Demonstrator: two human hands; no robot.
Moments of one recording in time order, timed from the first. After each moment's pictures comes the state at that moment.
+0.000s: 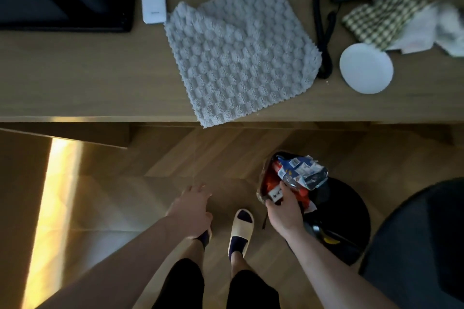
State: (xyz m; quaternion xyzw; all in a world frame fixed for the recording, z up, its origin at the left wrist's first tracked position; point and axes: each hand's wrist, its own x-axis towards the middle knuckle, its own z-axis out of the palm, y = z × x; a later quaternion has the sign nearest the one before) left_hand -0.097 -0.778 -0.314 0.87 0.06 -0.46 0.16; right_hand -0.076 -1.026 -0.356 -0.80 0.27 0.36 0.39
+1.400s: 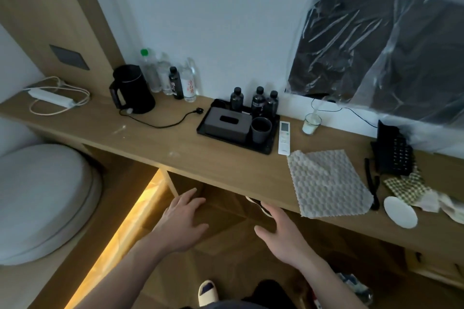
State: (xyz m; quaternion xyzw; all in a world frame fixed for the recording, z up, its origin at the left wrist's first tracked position) left_hand -0.210 -0.513 0.004 0.92 0.21 -0.17 0.27; right_hand -0.091 -0.768 -0.019 -0.85 -0.17 0.34 0.36
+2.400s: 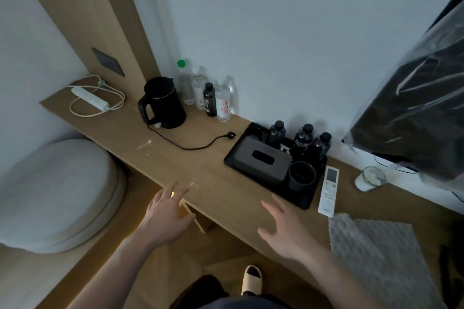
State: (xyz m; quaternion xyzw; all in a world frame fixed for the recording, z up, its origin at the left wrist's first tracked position) left_hand -0.099 -0.367 0.003 0.88 0.39 -0.13 0.24; right_hand 0.099 -0.613 -0.023 -0.85 -0.34 0.36 0.17
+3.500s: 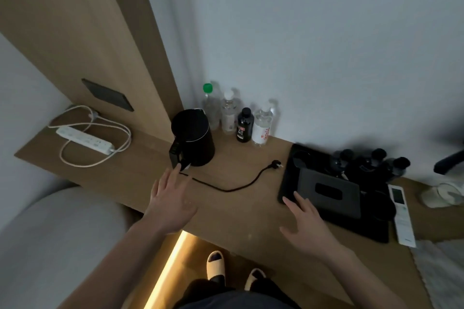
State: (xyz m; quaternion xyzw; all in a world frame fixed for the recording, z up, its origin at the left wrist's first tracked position) left_hand -0.048 -0.043 -0.007 0.94 0.27 -0.15 0.16; right_hand 0.104 -0.363 -0.046 -0.91 -0.24 0.32 0.13
